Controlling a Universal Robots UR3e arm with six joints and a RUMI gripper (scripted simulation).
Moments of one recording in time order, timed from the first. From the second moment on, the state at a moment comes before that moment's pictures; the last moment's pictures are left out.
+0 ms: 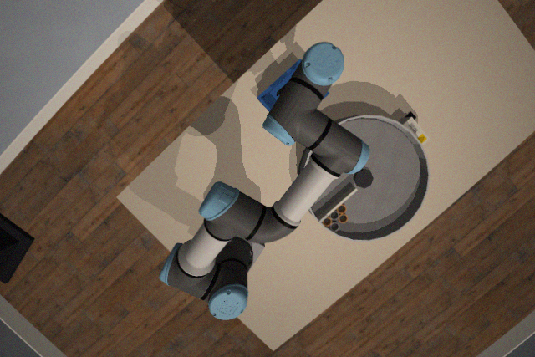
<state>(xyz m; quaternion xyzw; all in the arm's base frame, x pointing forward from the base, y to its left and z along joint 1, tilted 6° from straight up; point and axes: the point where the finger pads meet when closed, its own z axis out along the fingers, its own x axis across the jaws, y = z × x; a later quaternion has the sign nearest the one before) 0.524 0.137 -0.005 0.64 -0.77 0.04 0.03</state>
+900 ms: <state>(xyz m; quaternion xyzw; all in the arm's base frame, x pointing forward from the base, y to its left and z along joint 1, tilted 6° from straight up) 0.525 0.127 -0.003 0.64 -0.77 0.04 0.03</state>
